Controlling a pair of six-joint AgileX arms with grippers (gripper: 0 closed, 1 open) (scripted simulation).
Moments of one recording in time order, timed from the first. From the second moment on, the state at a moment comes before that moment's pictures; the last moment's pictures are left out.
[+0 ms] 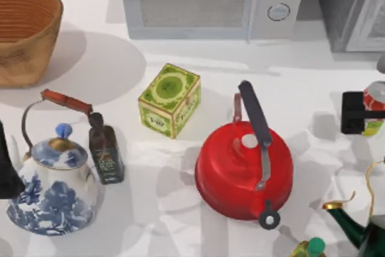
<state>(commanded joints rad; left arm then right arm) 0.00 0.00 0.00 0.00 0.00 0.00 0.17 1.52 0.63 0.09 0.13 0.14</state>
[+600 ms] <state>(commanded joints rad) 0.00 0.00 0.00 0.00 0.00 0.00 0.14 1.78 0.69 0.29 0.11 0.12</state>
